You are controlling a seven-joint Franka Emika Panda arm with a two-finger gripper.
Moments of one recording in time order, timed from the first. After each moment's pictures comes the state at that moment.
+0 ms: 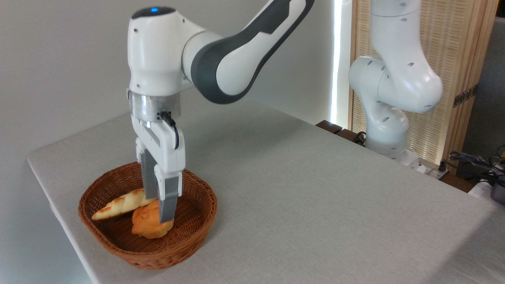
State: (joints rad) arm -0.08 0.11 -0.09 -1.93 0.05 2.31 0.74
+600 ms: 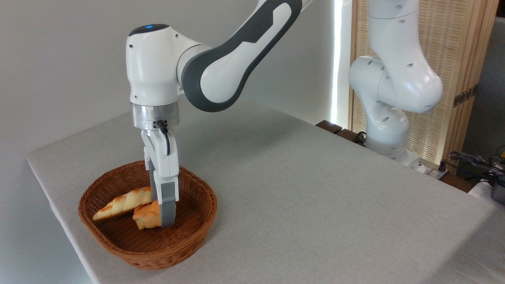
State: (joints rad) arm -0.08 0.15 -0.15 -1.95 0.14 2.32 0.74
